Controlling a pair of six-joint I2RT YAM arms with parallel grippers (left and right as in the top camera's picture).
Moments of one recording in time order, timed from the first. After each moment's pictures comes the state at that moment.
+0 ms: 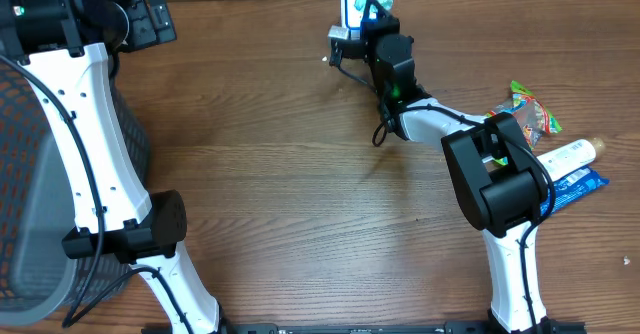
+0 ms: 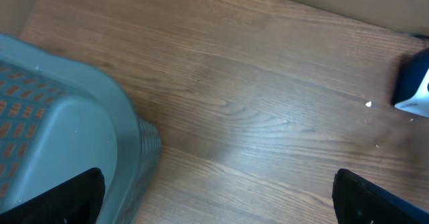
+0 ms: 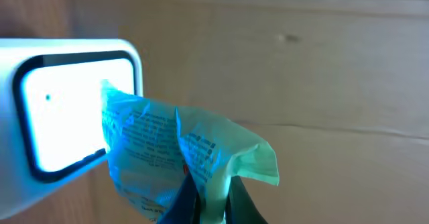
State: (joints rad) left arm 0.14 2.08 2.78 -1.69 -0.09 -0.18; right arm 0.41 2.31 1.46 0.79 0.29 -1.58
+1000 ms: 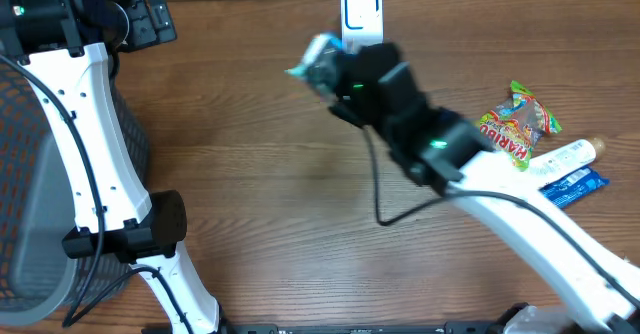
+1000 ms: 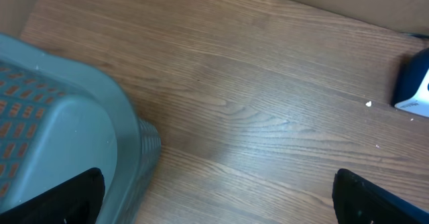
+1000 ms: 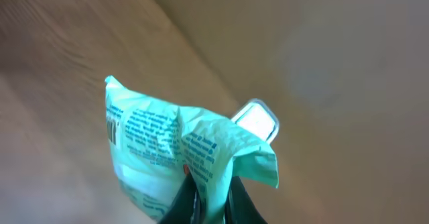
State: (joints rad) left arm 0.14 2.08 2.78 -1.69 -0.09 -0.18; right arm 0.68 1.53 1.47 -0.47 0.21 -0.44
